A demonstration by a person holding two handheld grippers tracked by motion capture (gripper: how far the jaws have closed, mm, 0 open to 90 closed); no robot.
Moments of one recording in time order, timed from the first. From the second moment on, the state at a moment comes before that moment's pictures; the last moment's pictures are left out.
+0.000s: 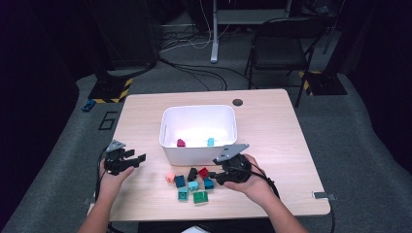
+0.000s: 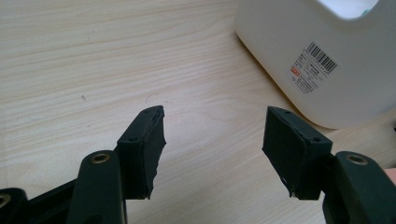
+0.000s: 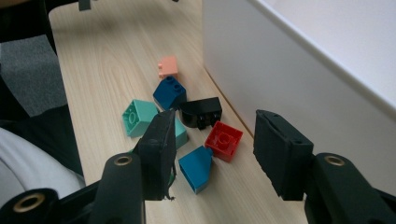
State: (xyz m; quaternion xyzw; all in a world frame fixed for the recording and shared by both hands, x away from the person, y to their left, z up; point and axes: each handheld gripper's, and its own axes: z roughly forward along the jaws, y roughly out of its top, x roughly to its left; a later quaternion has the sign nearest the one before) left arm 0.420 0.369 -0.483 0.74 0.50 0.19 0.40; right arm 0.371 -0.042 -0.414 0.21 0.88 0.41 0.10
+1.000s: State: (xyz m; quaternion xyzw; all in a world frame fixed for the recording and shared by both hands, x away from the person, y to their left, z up) left arm 0.421 0.366 -0.485 0.75 0.50 0.19 0.40; right arm 0.371 -0.030 -0.480 0.23 0.88 0.40 0.10
